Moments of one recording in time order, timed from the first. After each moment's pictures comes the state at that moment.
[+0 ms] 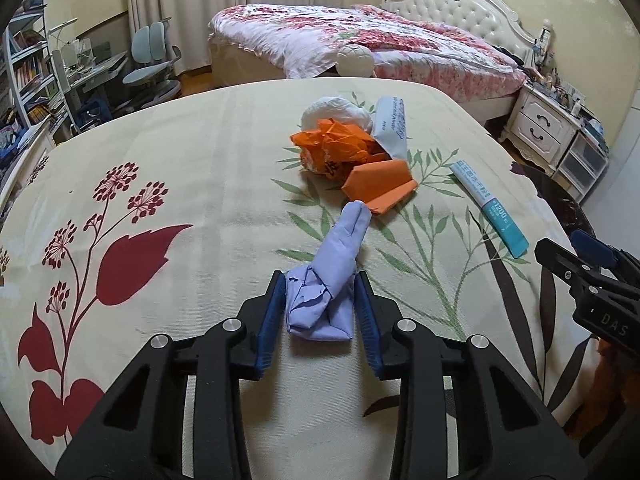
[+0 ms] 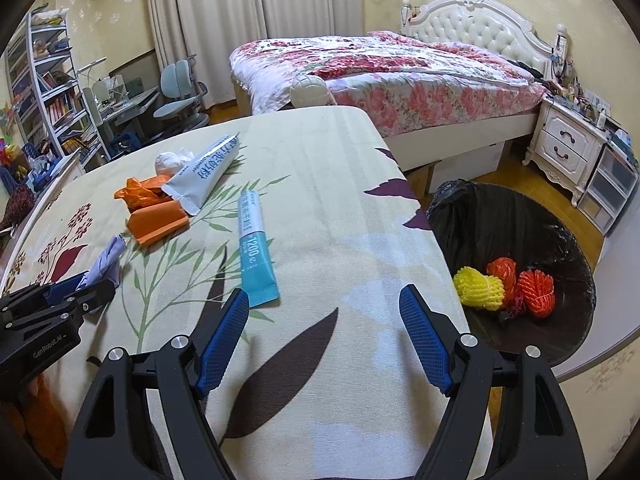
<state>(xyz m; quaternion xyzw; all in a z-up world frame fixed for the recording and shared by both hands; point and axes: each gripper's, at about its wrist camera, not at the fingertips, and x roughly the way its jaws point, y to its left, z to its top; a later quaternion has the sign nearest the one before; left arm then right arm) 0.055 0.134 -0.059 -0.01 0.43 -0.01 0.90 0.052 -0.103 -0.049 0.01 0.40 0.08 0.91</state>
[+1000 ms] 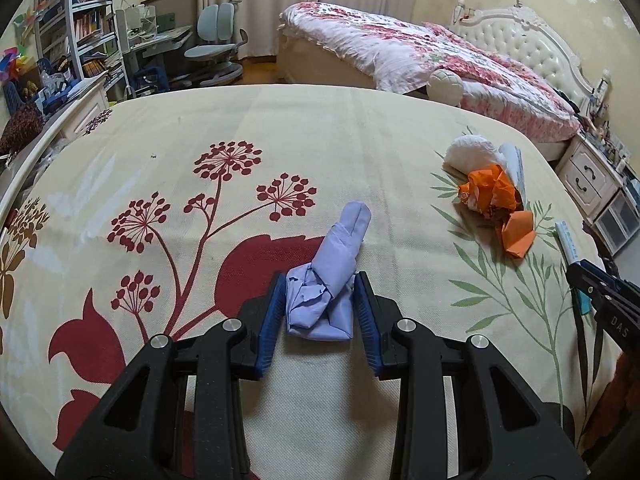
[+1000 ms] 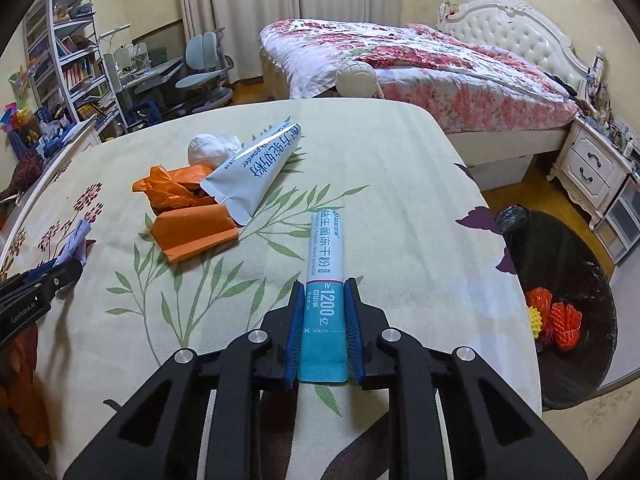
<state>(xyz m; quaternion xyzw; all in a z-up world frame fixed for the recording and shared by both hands) 0.054 0.218 -0.058 -0.08 0.42 0.08 0.90 0.080 -0.047 -0.054 -0.03 0.42 0.11 0.90</state>
